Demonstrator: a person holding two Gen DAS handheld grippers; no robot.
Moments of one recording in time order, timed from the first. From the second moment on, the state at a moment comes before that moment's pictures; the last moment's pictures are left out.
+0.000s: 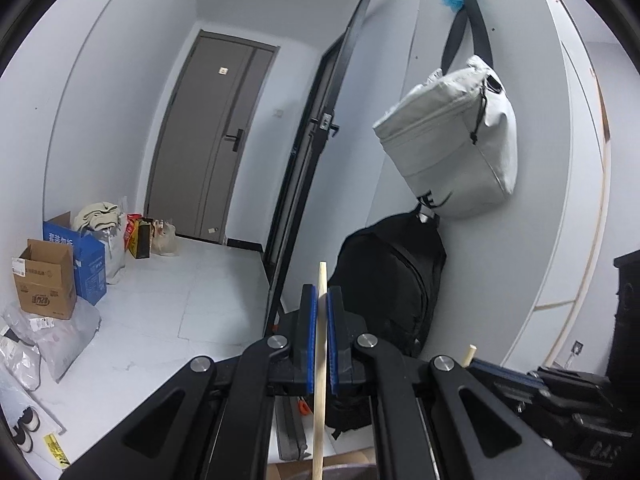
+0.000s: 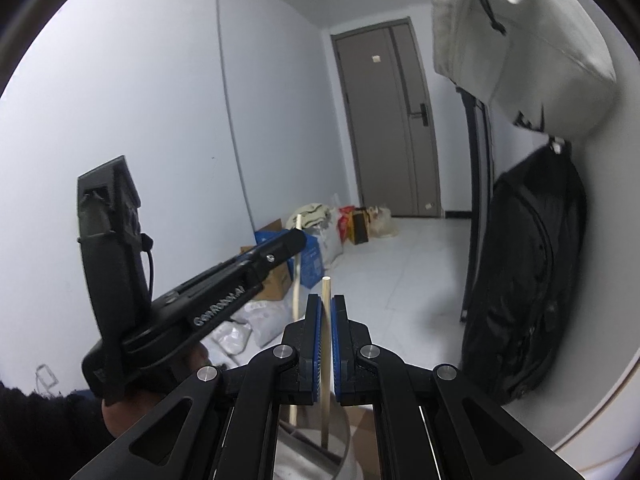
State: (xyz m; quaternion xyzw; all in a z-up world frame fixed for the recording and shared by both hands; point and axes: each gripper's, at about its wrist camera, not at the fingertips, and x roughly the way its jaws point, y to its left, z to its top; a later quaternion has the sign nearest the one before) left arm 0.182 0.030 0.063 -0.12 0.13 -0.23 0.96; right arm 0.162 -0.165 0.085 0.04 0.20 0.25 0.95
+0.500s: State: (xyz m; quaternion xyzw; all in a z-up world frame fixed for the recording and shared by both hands) left arm 0.165 0.031 0.054 -0.10 0.19 -0.26 0.94; right arm 0.162 -0.171 0.072 0.07 0.23 0.27 0.93
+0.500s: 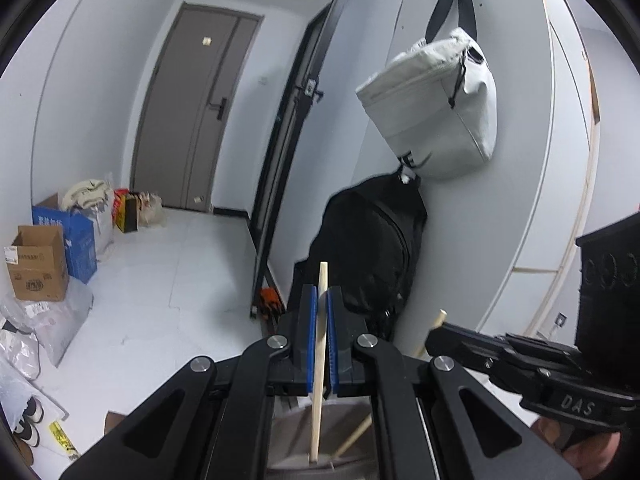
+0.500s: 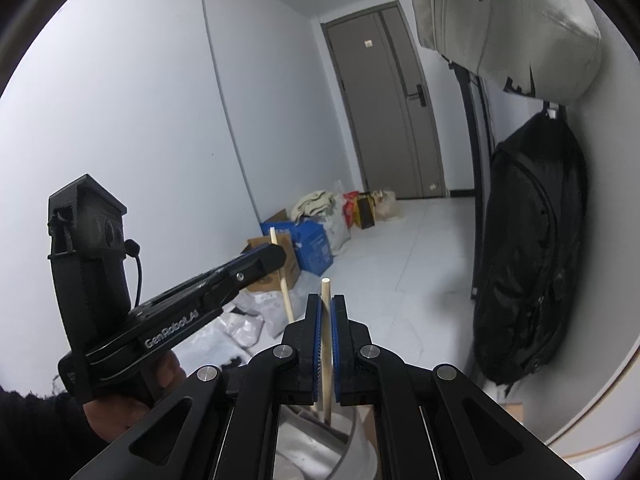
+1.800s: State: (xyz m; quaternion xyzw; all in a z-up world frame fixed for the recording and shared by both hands) left arm 0.062 0.047 0.017 -0.08 0.35 -0.13 0.92; right arm 0.034 -0.216 0.042 0.13 0.27 0.25 0.92
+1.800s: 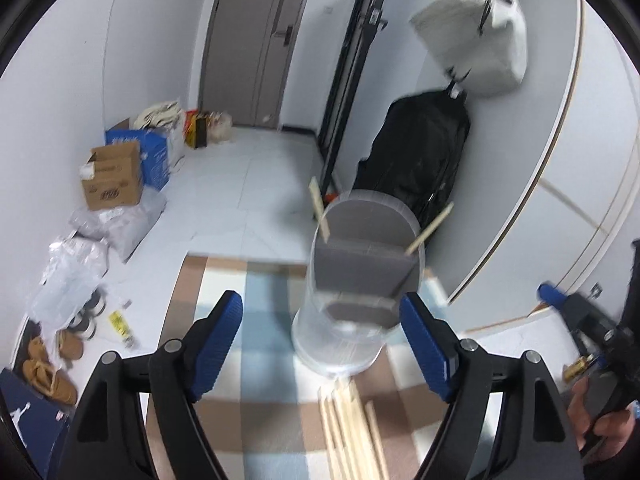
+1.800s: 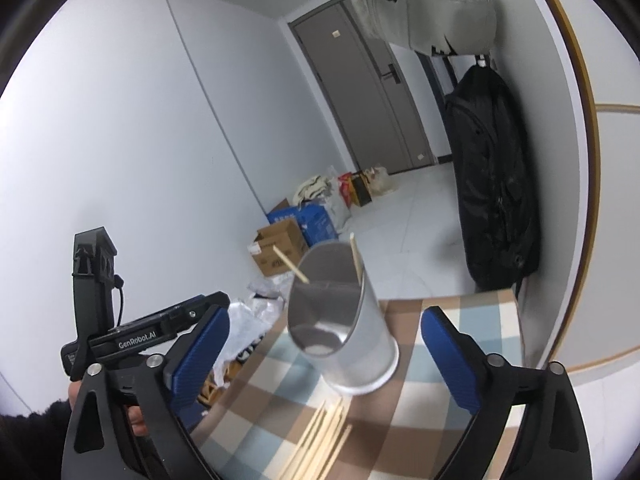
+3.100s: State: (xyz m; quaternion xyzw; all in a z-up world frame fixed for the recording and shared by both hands) left arm 0.082 0.016 -0.108 0.02 0.56 -0.04 0.83; right arm 0.030 -0.238 0.019 0.17 0.31 0.23 0.91
